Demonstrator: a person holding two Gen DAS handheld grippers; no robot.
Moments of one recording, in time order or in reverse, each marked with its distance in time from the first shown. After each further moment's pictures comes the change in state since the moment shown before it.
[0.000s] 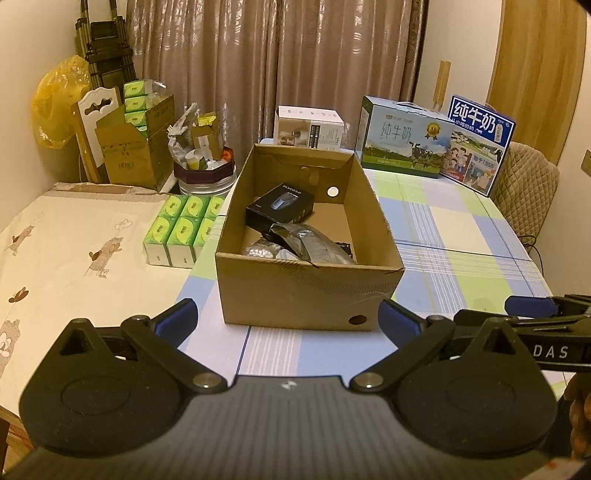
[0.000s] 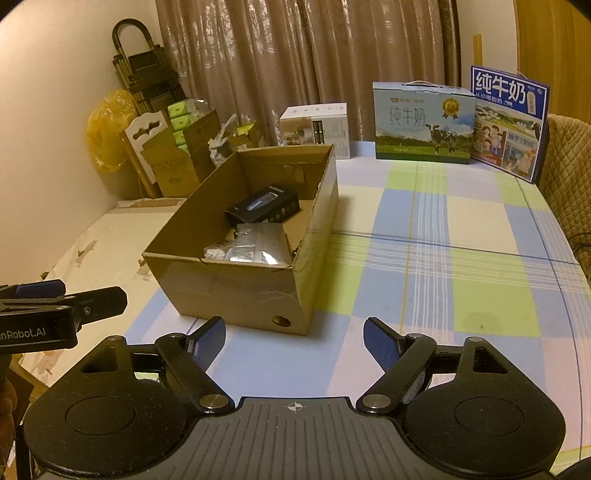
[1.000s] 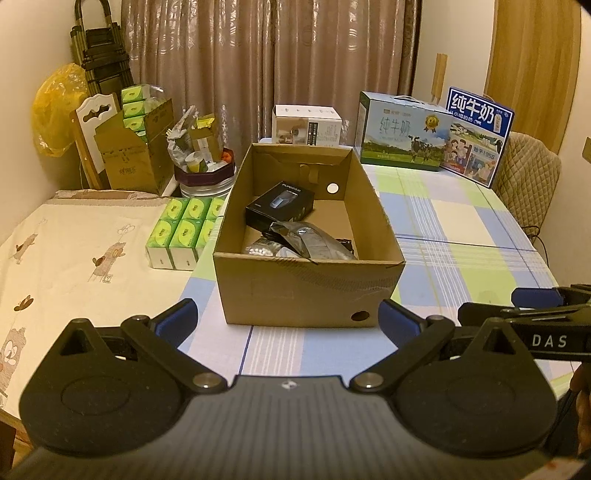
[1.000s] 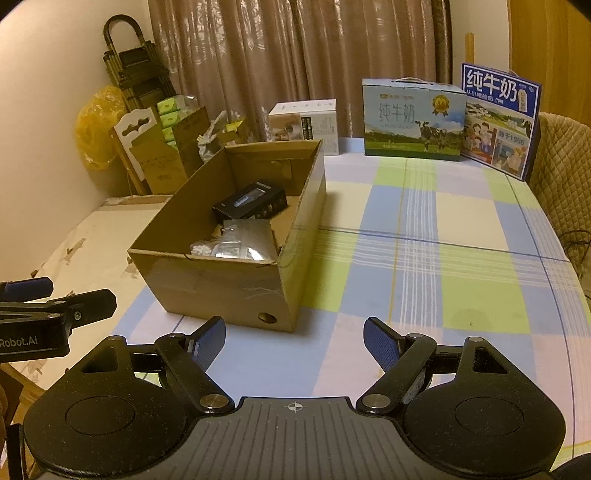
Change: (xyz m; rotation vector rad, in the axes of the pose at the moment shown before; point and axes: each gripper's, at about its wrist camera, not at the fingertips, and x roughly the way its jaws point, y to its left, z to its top) left arm 0.002 -0.005 -0.002 0.037 0.003 0.014; right arm 0.005 -0.007 -0.003 0.000 0.010 -0.036
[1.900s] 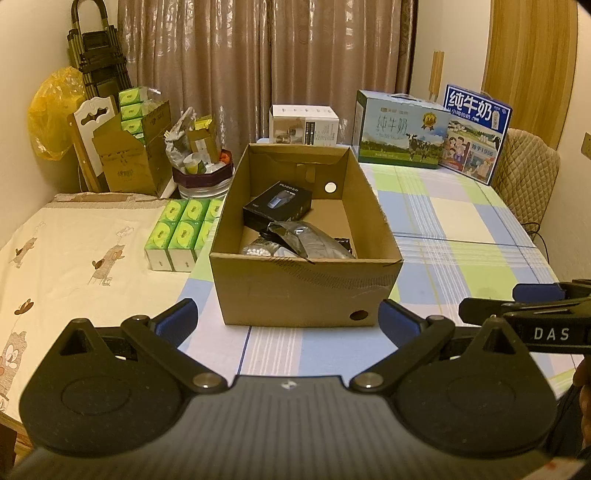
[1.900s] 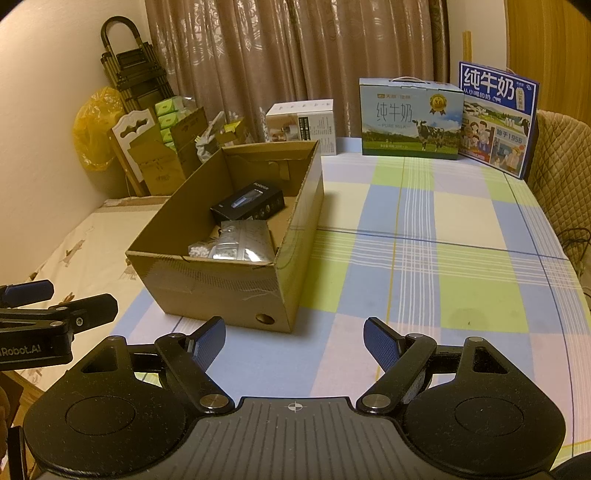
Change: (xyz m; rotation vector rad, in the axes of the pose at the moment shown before) left arm 0.001 -0.004 -0.001 0.012 -0.009 -0.002; right arm -0.001 -0.002 0.000 0.006 -0.002 -0.001
